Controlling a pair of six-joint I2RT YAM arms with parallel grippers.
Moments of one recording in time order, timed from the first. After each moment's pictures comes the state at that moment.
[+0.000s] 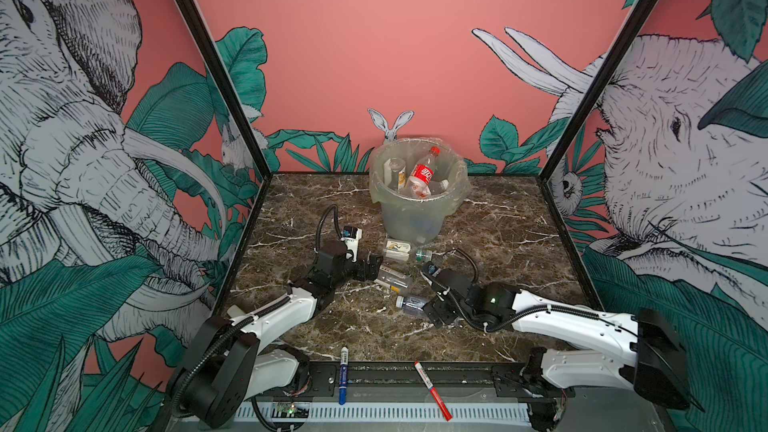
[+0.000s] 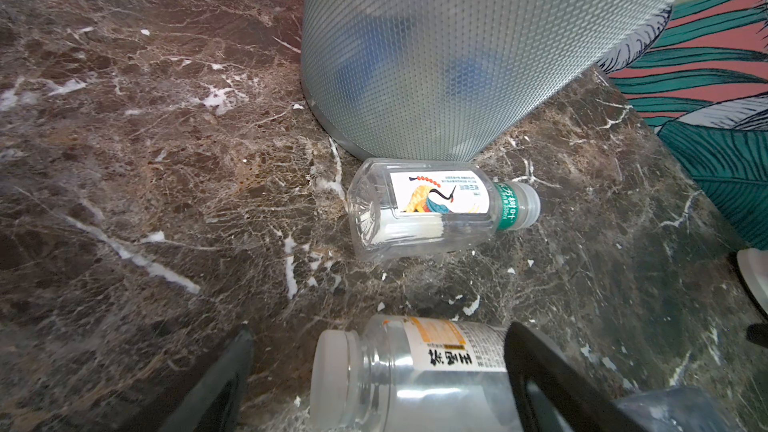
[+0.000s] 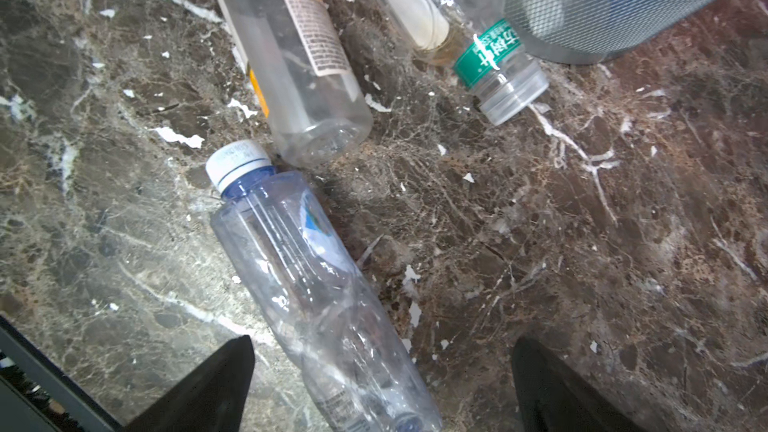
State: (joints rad) left arm -0.49 1.21 0.45 0.22 0.17 -0.32; right arm 1.07 1.23 0.78 -0.57 0.27 0.21
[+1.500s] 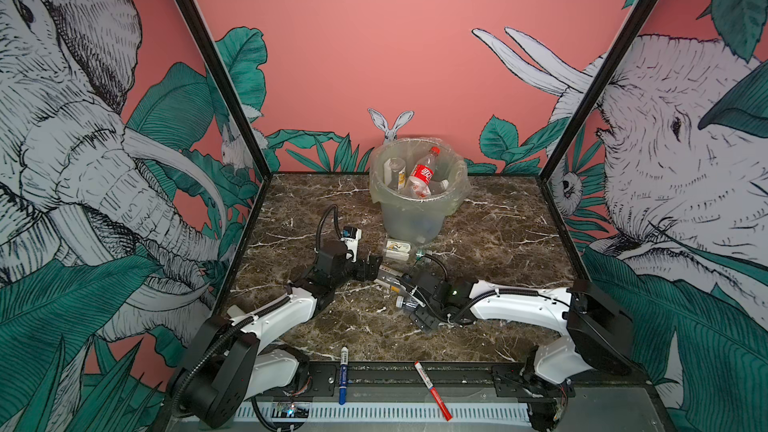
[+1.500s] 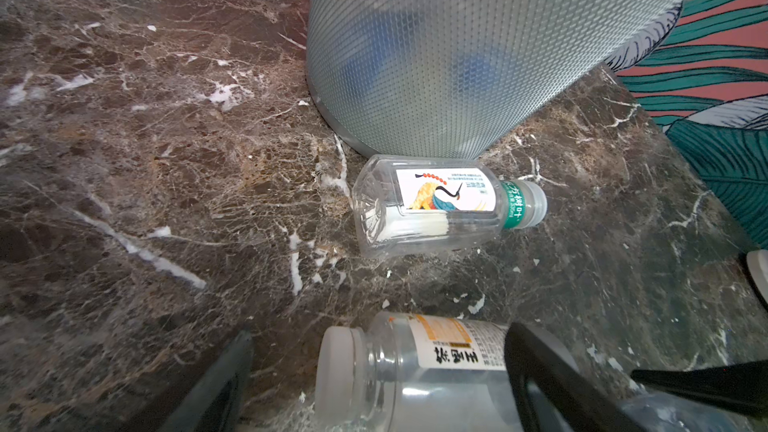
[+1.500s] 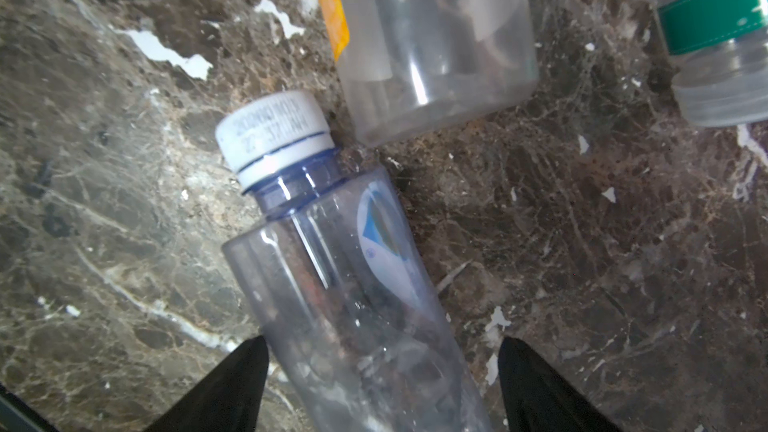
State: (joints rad) left arm -0.49 1.20 0.45 0.21 0.16 -0.32; right arm 1.09 1.55 0.89 -0.57 0.17 0.14
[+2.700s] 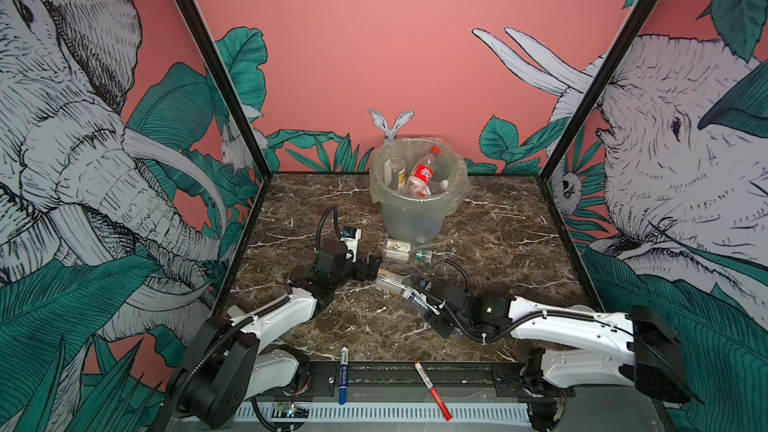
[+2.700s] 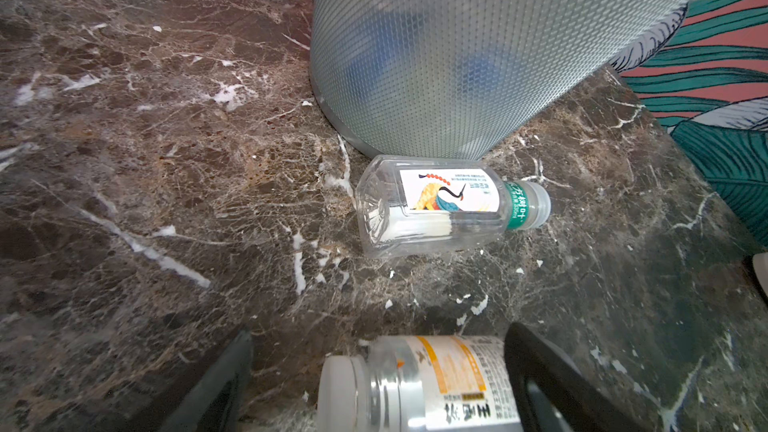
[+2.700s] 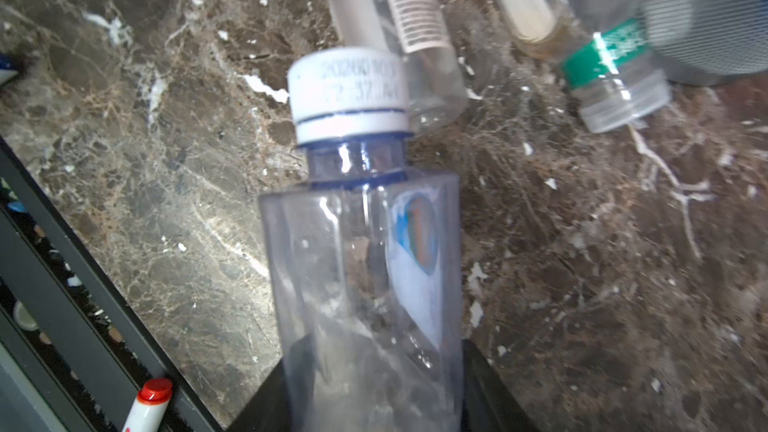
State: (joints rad) left arm -0.49 1.20 0.45 0.21 0.15 -0.32; right arm 1.17 1.20 0.73 -0.54 0.24 0.19
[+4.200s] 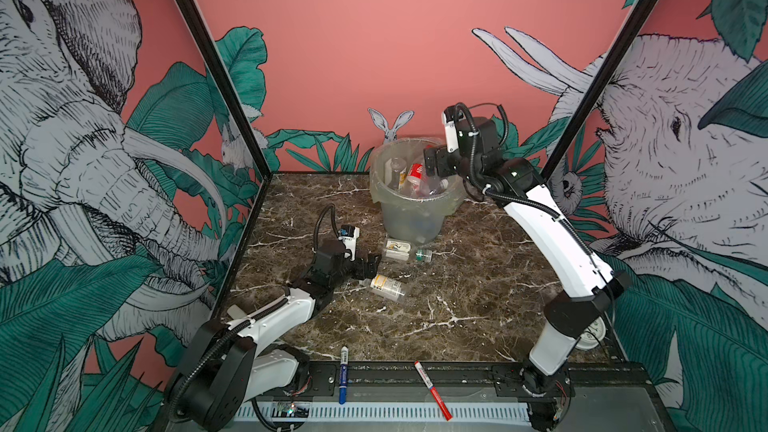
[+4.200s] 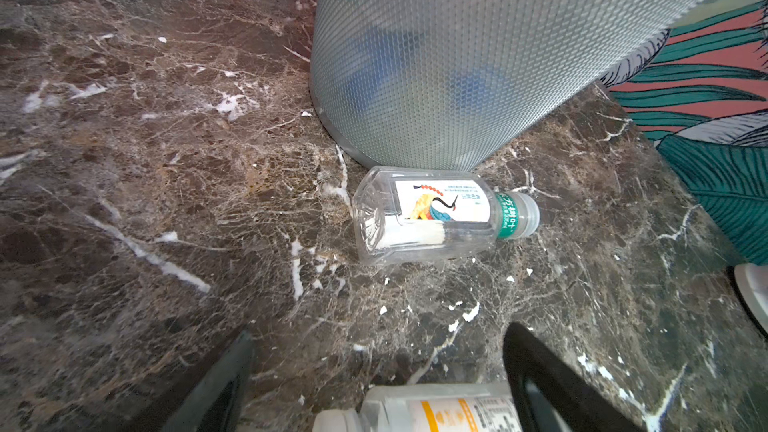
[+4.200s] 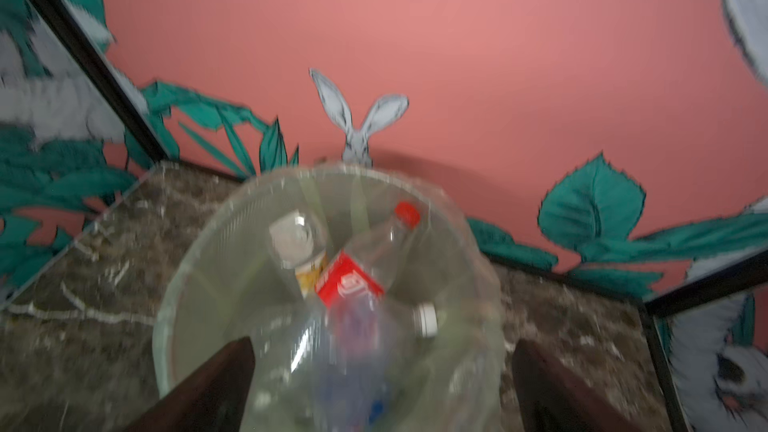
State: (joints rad) left arm -0.48 1.18 0.45 0.21 0.16 -0.34; right arm 0.63 1.70 2.06 -0.80 0.32 0.07
